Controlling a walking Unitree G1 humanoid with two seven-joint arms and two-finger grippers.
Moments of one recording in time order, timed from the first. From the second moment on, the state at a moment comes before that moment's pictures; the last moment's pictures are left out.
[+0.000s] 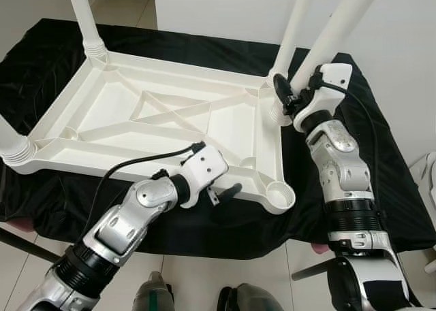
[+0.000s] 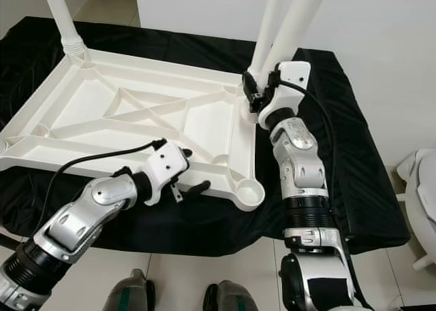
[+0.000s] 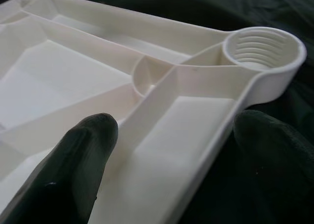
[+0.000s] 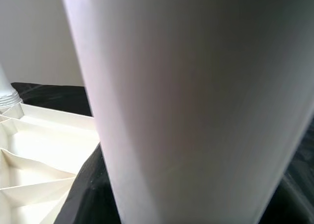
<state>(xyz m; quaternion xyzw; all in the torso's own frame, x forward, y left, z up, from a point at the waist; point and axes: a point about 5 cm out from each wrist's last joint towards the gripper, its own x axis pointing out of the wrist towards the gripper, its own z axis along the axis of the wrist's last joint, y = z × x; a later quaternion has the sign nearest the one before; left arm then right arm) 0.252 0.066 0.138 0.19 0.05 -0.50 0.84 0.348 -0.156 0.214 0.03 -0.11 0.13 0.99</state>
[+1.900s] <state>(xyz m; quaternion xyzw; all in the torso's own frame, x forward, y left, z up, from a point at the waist) 0.302 0.048 0.128 0.29 0.09 -0.45 0.84 0.341 -0.159 0.197 0.03 -0.08 0.12 0.99</state>
